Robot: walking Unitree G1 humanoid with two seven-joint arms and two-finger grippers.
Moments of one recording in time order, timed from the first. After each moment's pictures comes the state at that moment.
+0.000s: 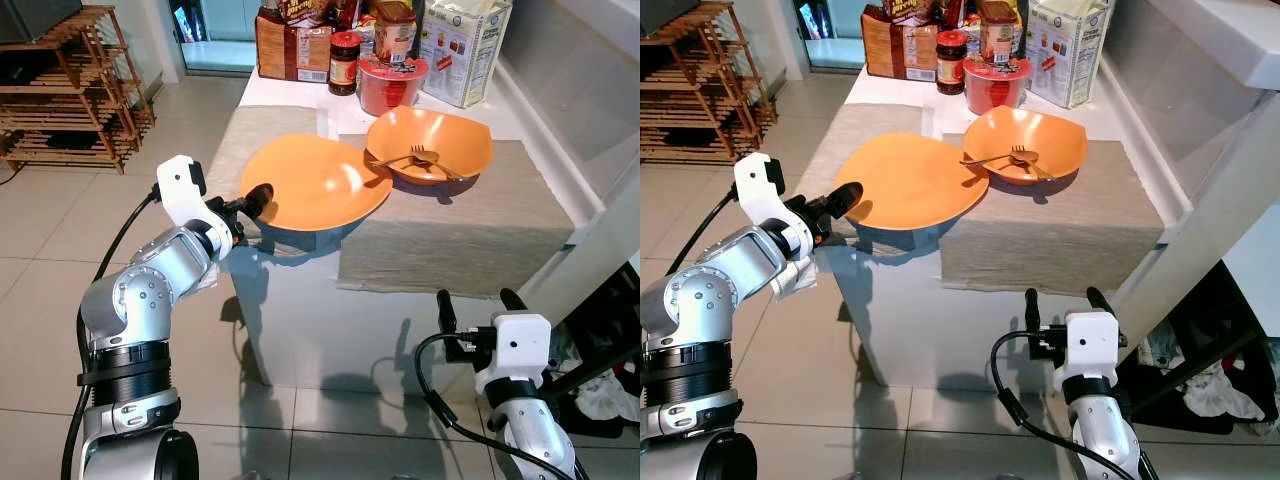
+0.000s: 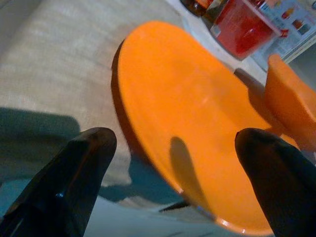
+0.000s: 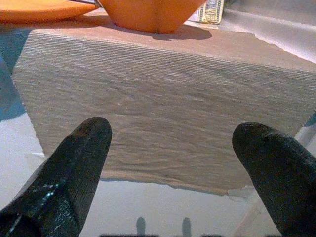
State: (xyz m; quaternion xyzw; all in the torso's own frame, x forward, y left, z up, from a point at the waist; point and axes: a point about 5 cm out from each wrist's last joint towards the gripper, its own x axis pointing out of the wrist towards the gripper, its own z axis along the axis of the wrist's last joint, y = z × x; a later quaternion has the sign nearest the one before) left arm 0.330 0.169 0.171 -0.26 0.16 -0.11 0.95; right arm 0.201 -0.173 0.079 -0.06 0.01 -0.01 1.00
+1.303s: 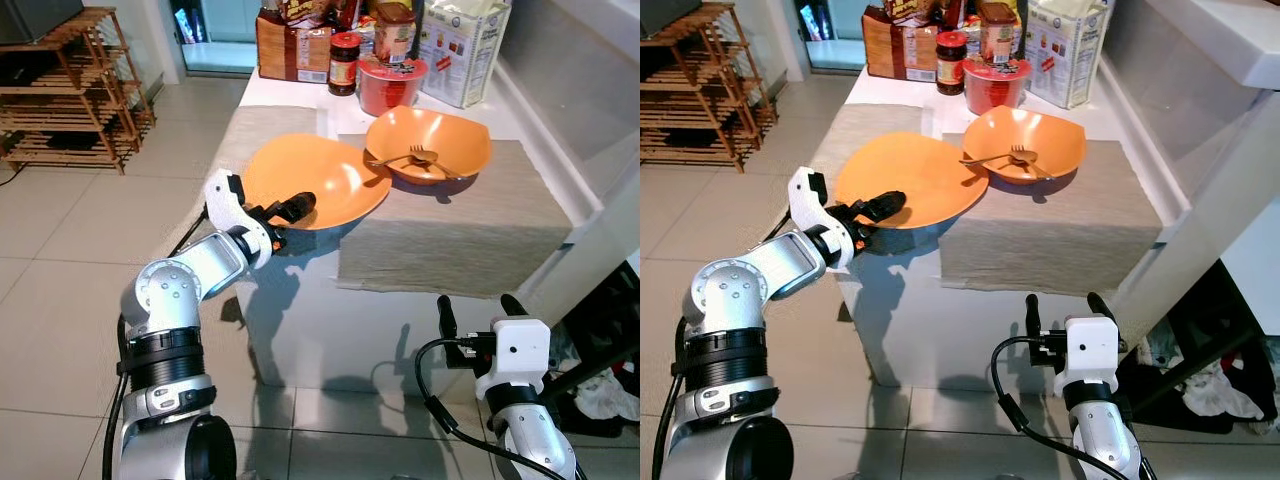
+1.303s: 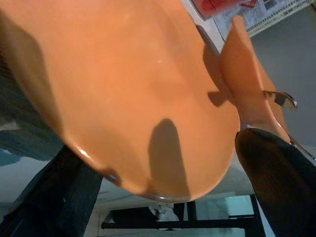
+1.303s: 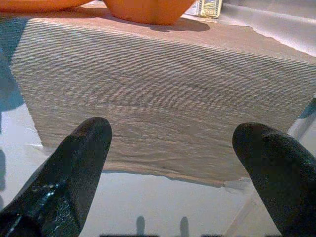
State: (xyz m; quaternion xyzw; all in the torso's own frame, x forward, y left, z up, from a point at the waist) left arm 0.333 0.125 0.163 -0.38 0.23 -0.17 0.88; right arm 0.198 -0.173 0.076 -0.07 0.02 -0.01 1.00
